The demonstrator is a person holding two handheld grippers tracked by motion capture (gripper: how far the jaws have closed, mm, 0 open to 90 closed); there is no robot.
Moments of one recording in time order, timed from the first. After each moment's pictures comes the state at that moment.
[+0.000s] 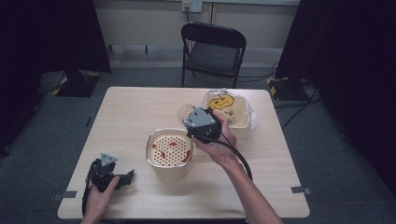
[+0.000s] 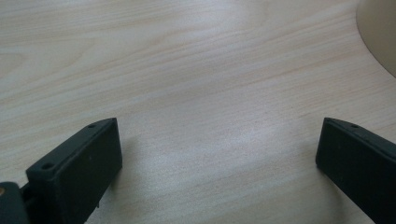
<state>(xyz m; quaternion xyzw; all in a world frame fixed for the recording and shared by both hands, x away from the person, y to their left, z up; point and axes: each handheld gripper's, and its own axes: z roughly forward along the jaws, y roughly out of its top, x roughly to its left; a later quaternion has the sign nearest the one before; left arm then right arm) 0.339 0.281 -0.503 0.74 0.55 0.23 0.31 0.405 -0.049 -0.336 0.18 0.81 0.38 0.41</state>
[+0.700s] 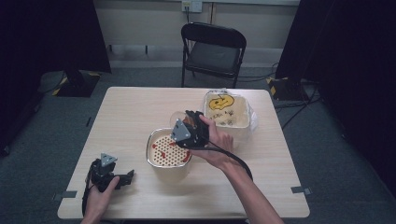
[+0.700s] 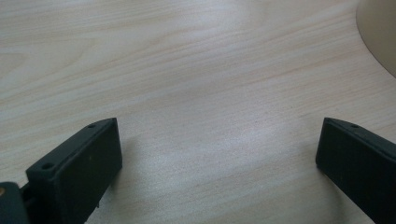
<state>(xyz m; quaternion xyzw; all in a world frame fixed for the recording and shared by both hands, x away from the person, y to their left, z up) 0.339 0.281 -0.503 0.74 0.55 0.23 0.31 0.388 -0.018 -0.343 0.07 0.83 0.25 0.49</state>
